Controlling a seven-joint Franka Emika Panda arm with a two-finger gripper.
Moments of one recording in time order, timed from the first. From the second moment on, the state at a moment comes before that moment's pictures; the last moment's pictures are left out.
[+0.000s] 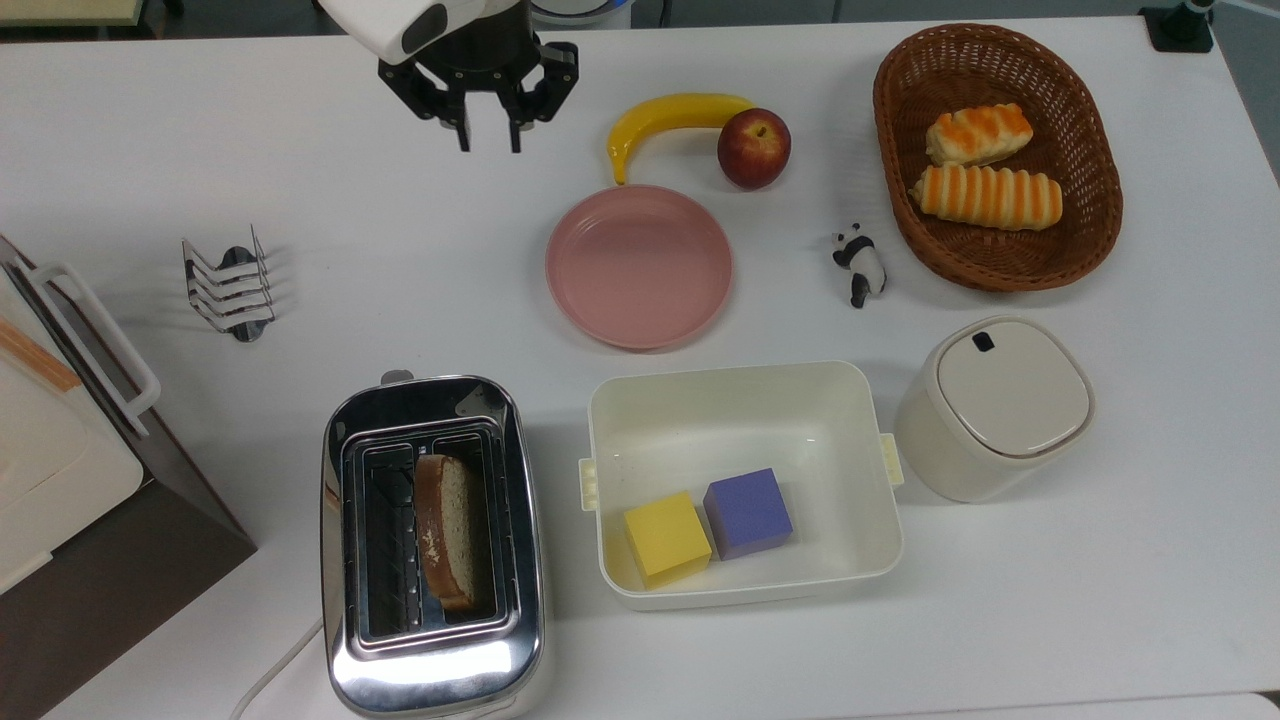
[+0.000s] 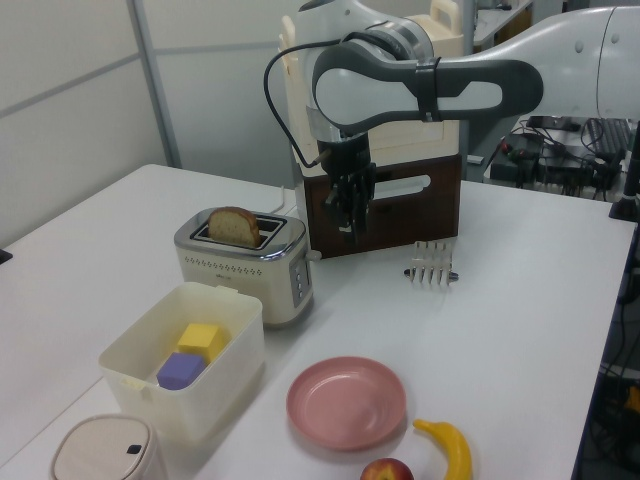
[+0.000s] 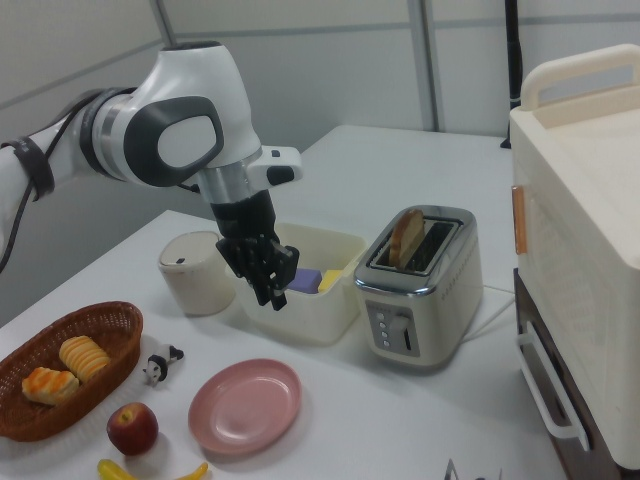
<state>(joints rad) 0.07 0.20 -0.09 -1.45 -0.05 1.60 -0.06</state>
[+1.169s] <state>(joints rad) -0.05 0.39 -0.09 -1.46 -0.05 2.06 -0.19</state>
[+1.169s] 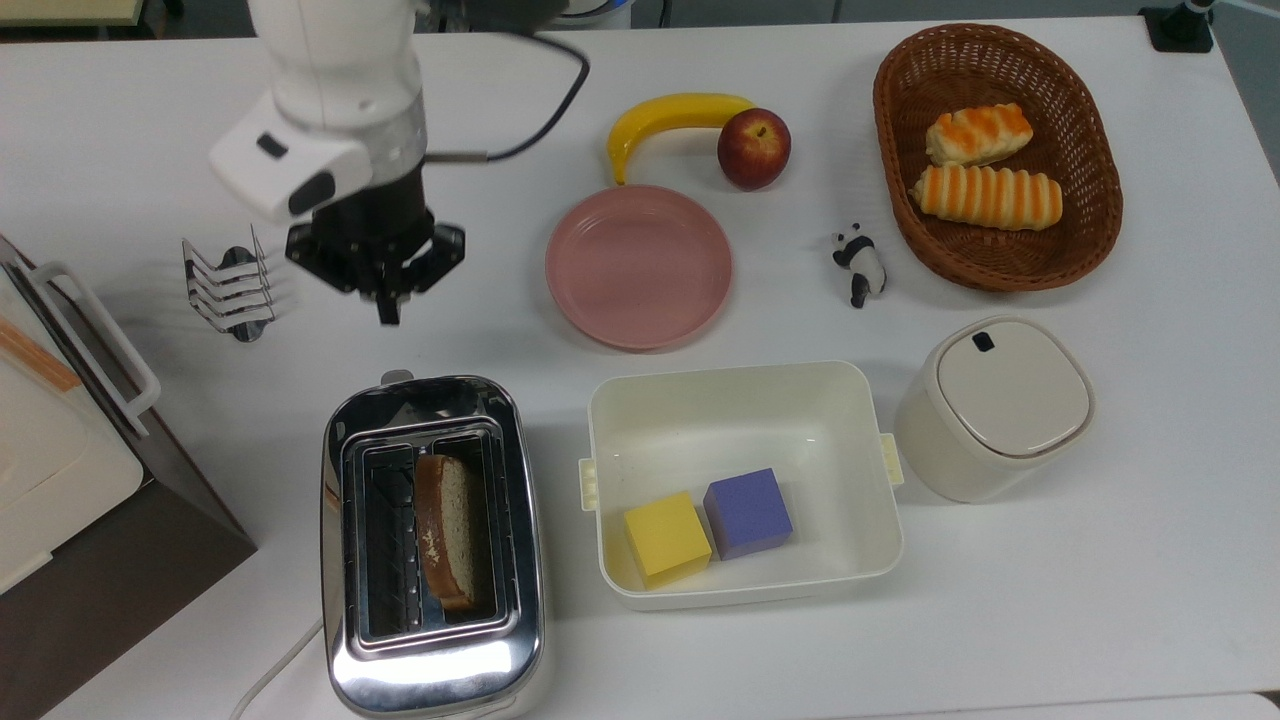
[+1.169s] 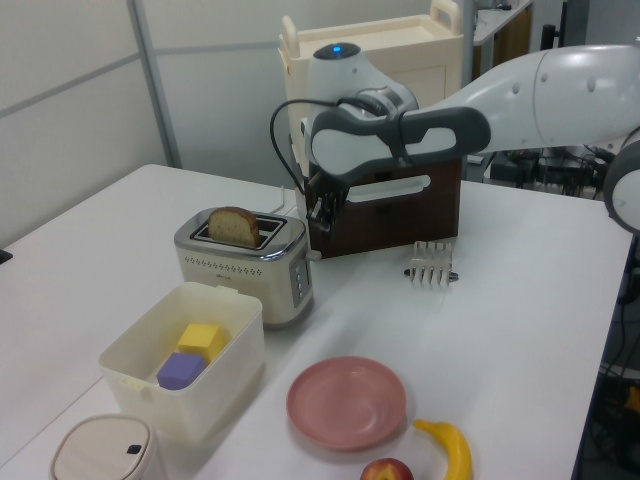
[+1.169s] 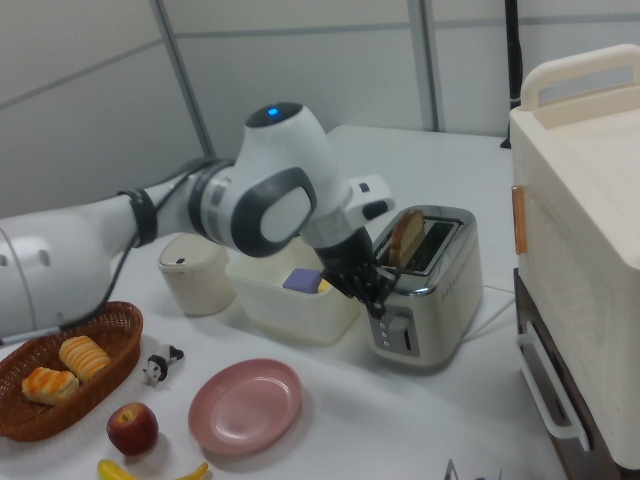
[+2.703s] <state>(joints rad) -0.05 0.54 -0.09 -1.44 -0.05 2.21 -0.19</state>
